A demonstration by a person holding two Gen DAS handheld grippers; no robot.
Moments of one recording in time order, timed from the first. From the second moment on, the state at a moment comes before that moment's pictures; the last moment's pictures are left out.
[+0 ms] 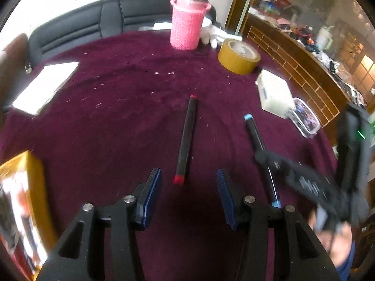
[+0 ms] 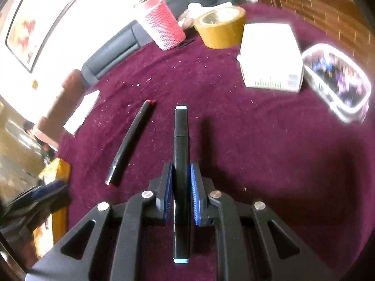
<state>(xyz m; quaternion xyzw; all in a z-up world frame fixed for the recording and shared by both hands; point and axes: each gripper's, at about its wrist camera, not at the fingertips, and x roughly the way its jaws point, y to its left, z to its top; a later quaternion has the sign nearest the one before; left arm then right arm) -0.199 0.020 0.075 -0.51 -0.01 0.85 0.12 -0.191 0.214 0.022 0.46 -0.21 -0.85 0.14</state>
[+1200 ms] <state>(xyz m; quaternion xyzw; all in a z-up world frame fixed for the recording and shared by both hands) -0.112 0.021 0.035 -0.50 -0.04 0.86 0.09 -0.173 0.185 0.033 0.44 -0.19 -0.86 0.19</state>
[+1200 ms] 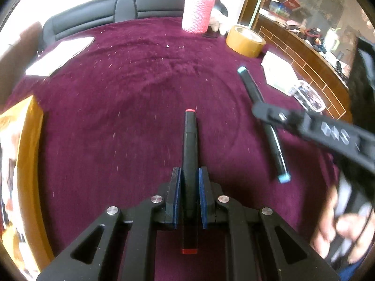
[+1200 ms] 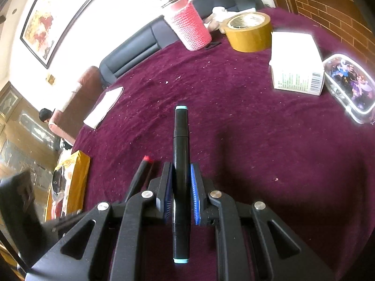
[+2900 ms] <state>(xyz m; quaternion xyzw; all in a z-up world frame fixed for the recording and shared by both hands) 0.040 -0.262 0.060 -0.37 -0.25 0.89 -0.02 -0.064 -0.091 0.073 0.48 -0.10 -0.77 0.42</state>
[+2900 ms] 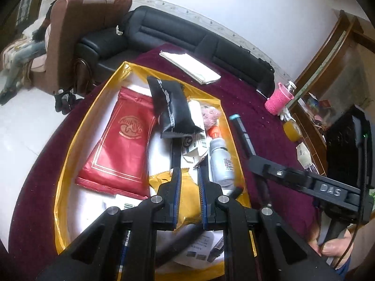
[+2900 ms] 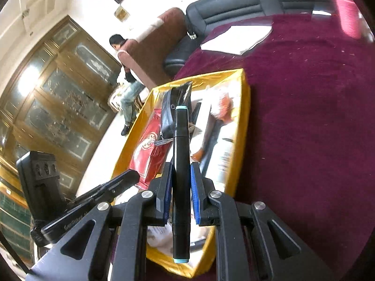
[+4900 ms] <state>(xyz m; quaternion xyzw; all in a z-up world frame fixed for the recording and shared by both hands) 0.063 -0.267 0.053 -0.36 -0.15 0.91 -0.12 -0.081 -0.194 0.032 0.52 0.03 -0.78 0.35</state>
